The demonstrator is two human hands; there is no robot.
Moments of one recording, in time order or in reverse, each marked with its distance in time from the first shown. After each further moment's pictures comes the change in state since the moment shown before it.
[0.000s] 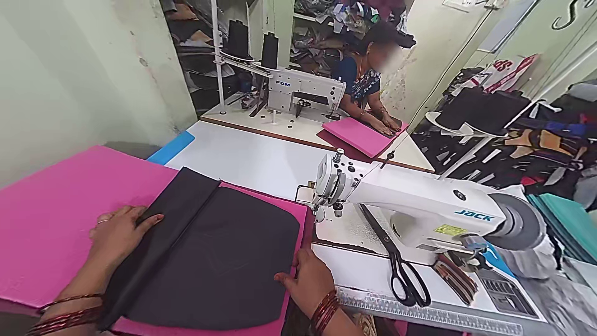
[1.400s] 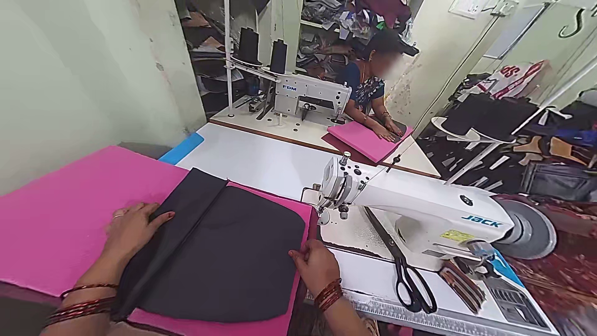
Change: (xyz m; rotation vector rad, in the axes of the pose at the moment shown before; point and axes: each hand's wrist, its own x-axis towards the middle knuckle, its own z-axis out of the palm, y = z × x) left_hand 0.001 0.003 -0.005 -0.009 -0.039 -0.027; right_hand 0.023 0.004 -0.002 0.068 0.137 0.068
